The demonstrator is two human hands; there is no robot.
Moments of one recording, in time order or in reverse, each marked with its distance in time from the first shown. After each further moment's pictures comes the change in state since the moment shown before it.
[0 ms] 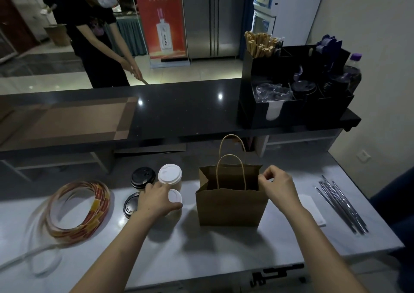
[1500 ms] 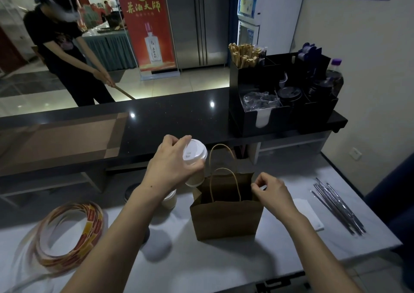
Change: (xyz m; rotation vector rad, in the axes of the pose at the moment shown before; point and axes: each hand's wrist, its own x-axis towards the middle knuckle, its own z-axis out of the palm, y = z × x) left_hand -0.015 0.088 -0.154 -0.349 0.434 0.297; right_hand 0.004 0.002 -0.004 -0.055 -0.035 -0.057
